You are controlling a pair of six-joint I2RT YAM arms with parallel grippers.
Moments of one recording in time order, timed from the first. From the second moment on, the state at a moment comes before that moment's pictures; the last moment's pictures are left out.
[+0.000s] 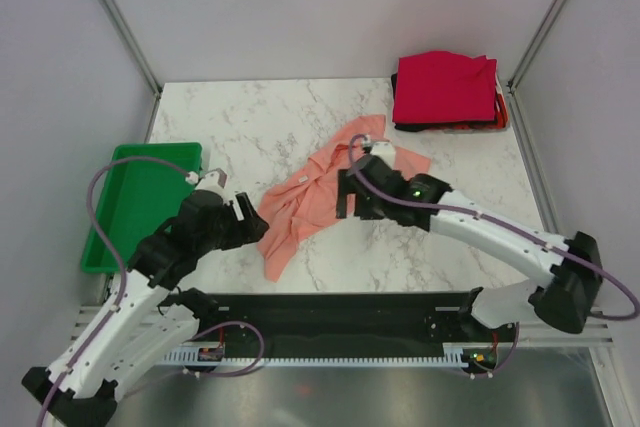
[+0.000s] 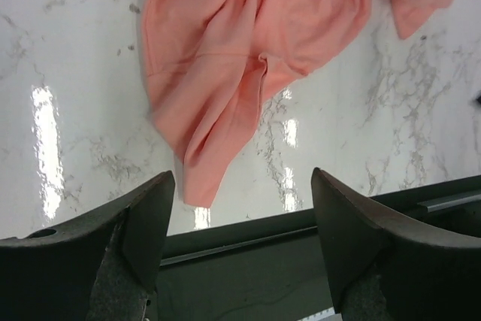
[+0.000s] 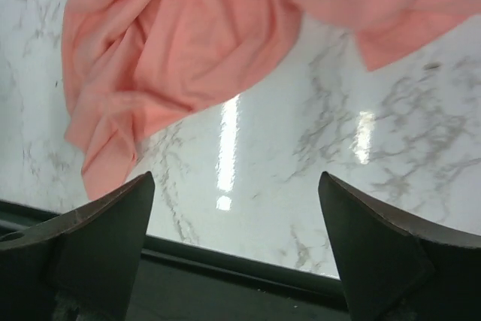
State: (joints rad) left arm -0.54 0.63 0.75 -0.82 -0.09 -0.68; right arm 0.96 1.39 1.20 -0.73 0.31 0.80
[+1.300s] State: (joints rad) left arm -0.59 1.02 0.39 -0.38 -0.02 -0.88; right arm 0.47 1.74 1.00 -0.30 0.12 0.54
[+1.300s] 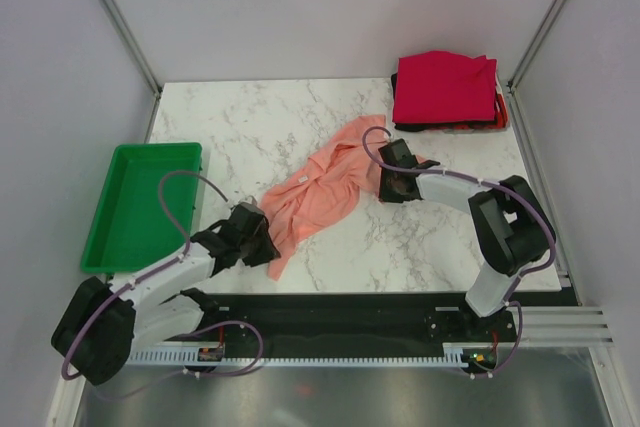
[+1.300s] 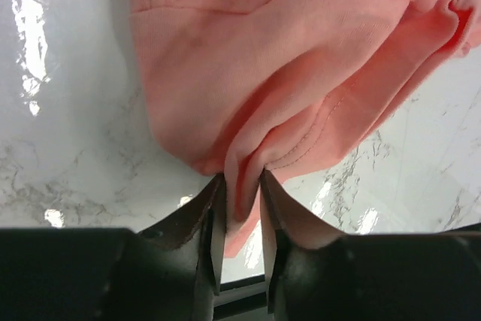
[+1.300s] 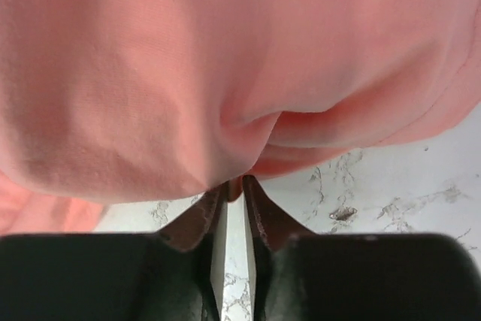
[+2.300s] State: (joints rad) left arm -0.61 0.98 1.55 -0.96 -0.27 -0.69; right arm 0.44 1.12 1.42 -0.83 0.30 0.55
